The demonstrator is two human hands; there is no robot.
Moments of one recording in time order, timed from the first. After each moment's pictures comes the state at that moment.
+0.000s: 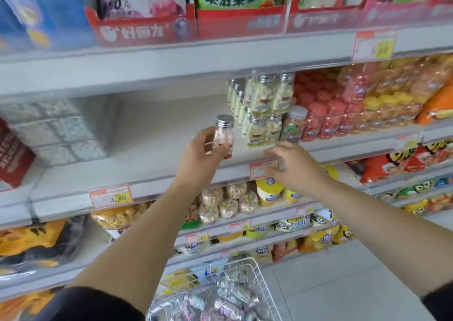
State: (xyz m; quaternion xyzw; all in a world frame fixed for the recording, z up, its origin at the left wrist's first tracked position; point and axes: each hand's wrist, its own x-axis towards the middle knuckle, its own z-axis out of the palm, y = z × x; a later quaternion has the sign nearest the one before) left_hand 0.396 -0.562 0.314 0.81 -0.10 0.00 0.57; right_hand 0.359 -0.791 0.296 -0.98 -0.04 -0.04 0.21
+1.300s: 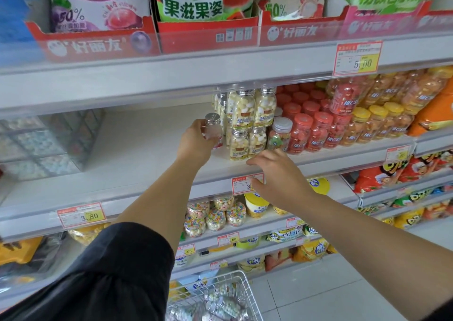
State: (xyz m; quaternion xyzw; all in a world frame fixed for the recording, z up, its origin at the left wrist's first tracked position) left_hand 0.498 -0.611 0.301 0.88 -0.04 0.01 0.46; right_hand 0.369 -0.795 0.295 -0.98 -0.10 -0.10 0.14
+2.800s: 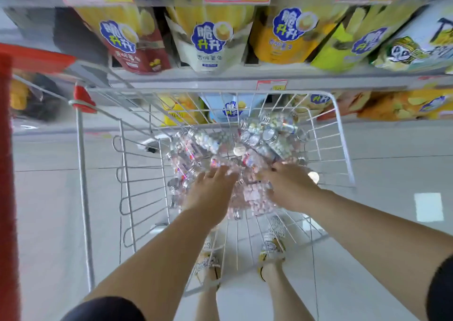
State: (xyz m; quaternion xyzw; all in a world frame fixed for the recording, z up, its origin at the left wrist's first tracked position) left_hand 0.179 -0.481 -0.215 0.94 -0.16 -0.30 0.07; right_hand 0.204 -0.684 -0.212 -0.90 -0.14 0.41 0.04
